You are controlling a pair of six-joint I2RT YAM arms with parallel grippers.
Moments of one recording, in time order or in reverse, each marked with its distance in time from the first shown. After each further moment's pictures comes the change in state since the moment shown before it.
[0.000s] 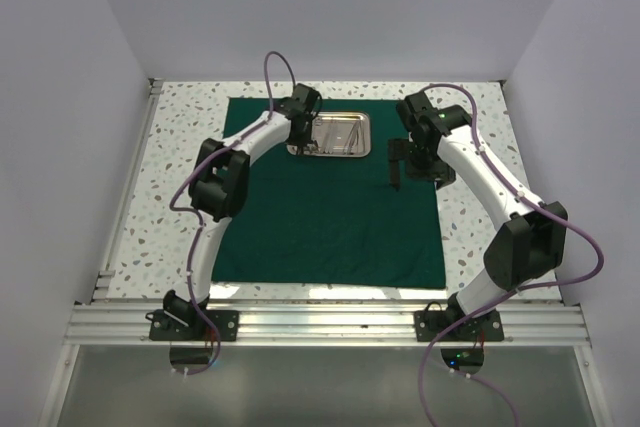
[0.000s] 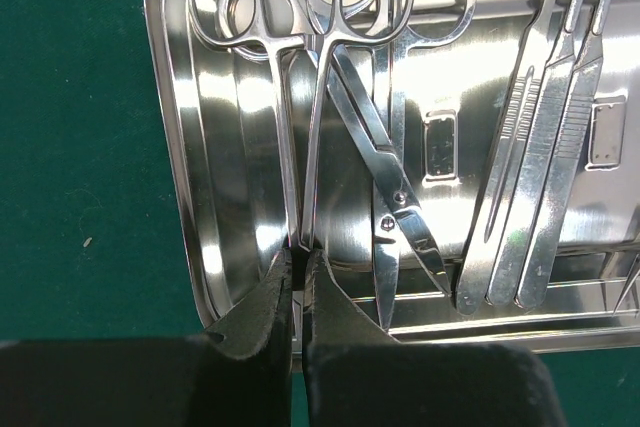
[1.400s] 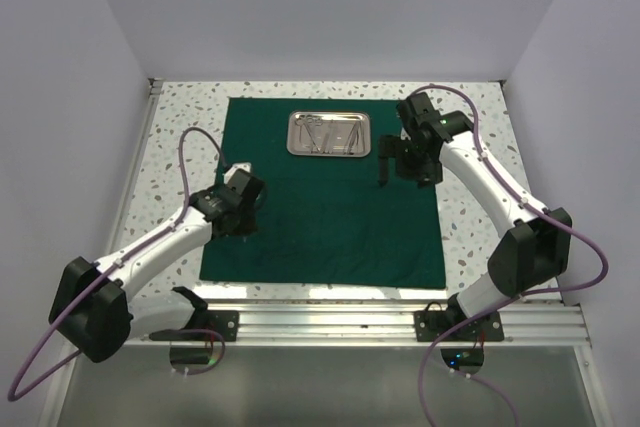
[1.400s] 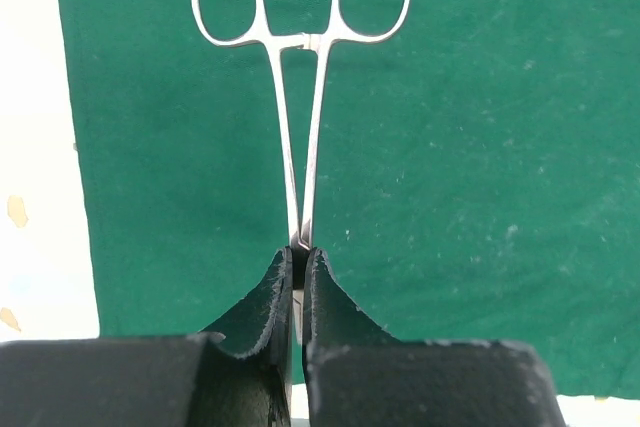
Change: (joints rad) left arm -0.112 -1.202 -1.200 -0.140 -0.089 -0.285; right arm 0.010 -0.043 -0.054 0.136 -0.177 0.013
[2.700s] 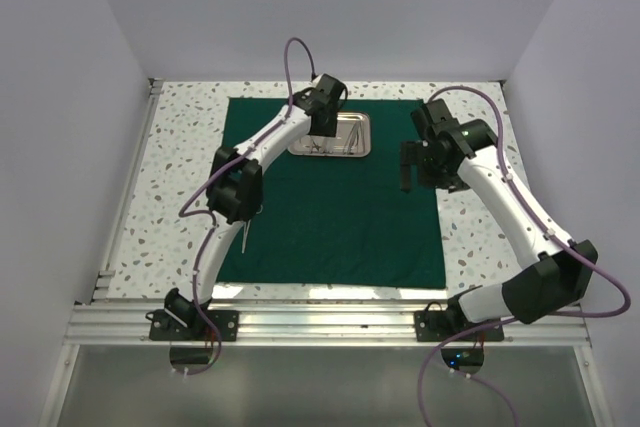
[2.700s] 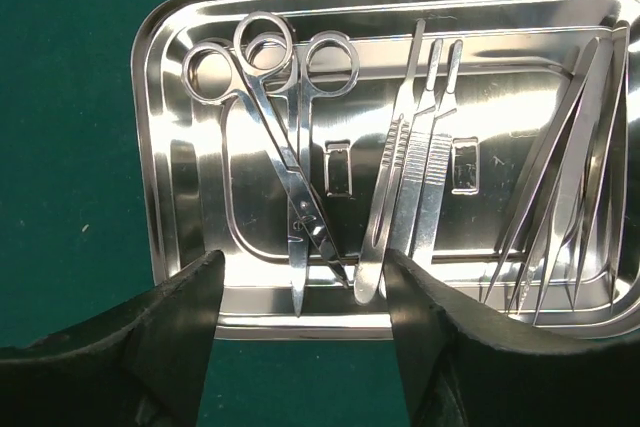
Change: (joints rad) left arm 0.010 1.290 1.519 -0.062 -0.083 0.228; right arm 0.002 -0.142 -0.018 -0.138 0.214 -0.003
